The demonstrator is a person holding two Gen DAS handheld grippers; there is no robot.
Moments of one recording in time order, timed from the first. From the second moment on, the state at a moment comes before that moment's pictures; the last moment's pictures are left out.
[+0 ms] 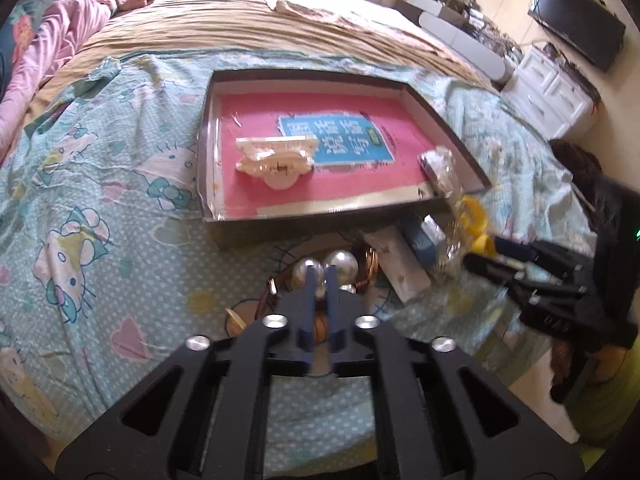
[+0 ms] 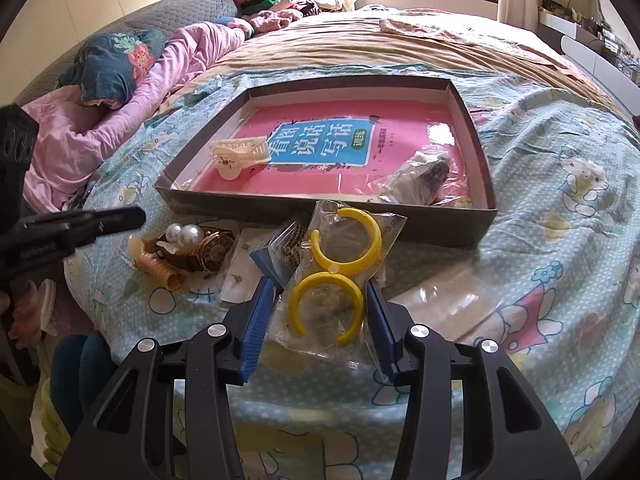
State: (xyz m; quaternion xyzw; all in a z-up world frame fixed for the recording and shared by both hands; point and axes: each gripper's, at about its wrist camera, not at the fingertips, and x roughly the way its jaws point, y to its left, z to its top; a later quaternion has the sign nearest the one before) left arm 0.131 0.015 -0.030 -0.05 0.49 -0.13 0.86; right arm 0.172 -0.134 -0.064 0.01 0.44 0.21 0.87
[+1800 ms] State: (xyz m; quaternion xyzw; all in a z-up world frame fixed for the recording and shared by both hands) left arm 0.154 0.025 0.012 -0.05 0.43 -0.07 0.90; right arm 0.198 -0.164 -0.006 0.03 0.37 0.22 0.90
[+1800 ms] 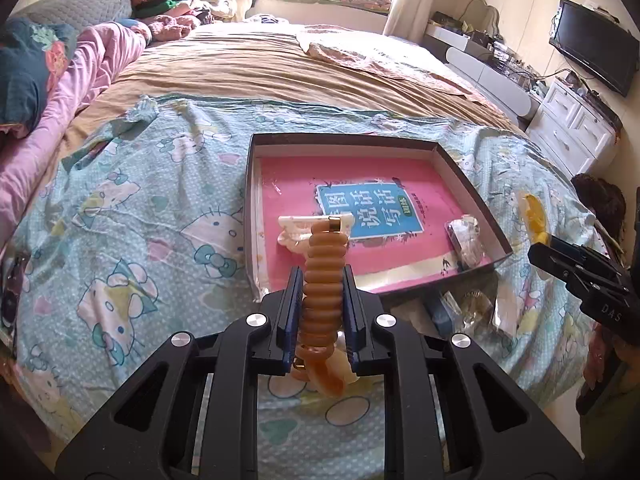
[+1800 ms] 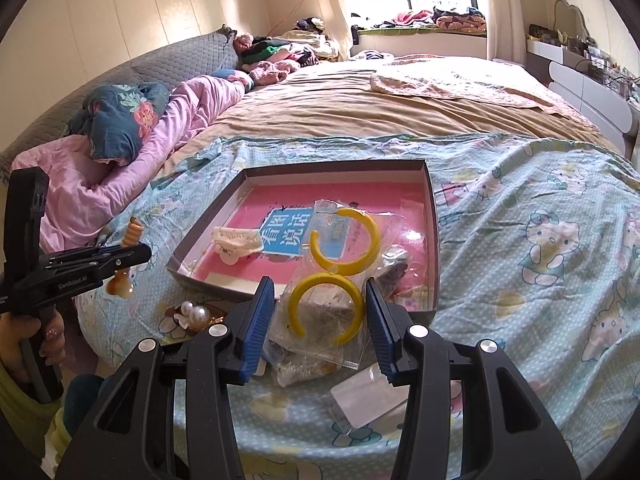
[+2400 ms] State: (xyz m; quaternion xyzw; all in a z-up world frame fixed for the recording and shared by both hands) left arm 0.192 0.005 -0.005 -0.05 0.45 -0.08 0.89; right arm 0.240 -0.166 0.005 0.02 0.36 0.21 0.91
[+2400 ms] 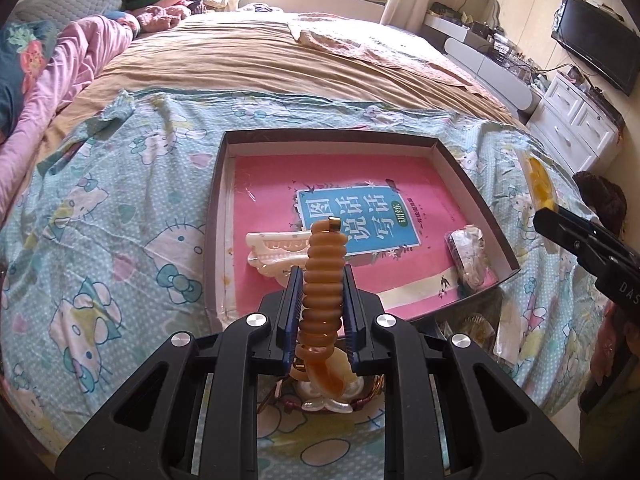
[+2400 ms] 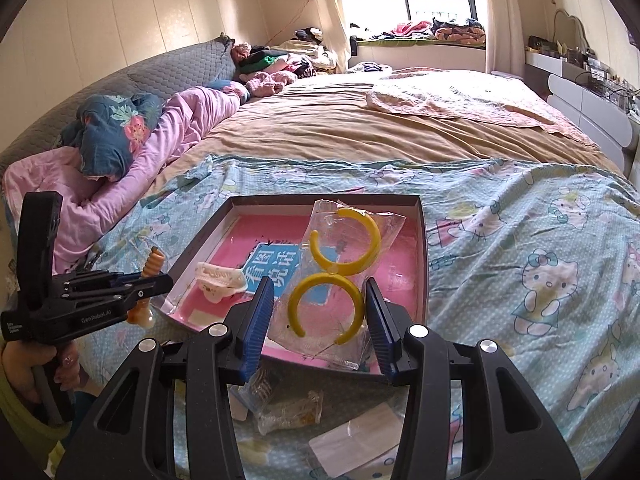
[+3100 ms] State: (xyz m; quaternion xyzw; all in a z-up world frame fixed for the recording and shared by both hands) left arm 0.211 -0.020 -0.032 -0.03 0.47 -0.11 0.87; right arm 0.285 -0.165 -0.017 0.02 0.38 0.19 0.91
